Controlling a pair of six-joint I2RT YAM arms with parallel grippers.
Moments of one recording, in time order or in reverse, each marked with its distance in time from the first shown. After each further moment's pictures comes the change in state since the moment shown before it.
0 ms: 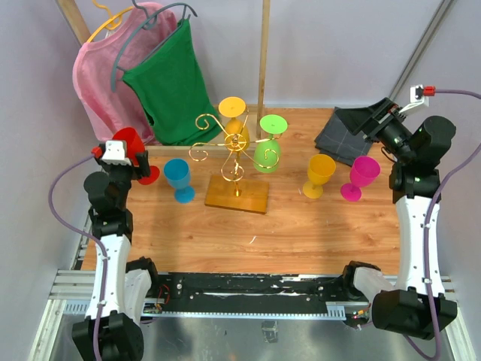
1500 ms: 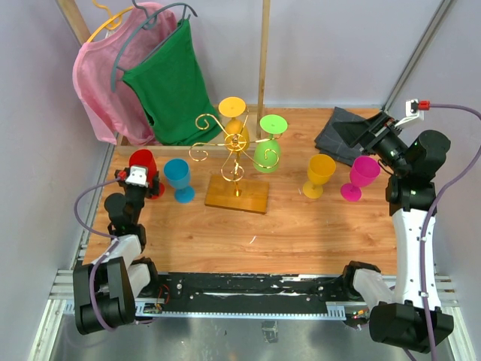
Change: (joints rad) left arm 0.018 0.297 -0.431 0.717 0.098 0.150; right arm 0.000 -0.100 -0.127 -0.002 -0.007 0.000
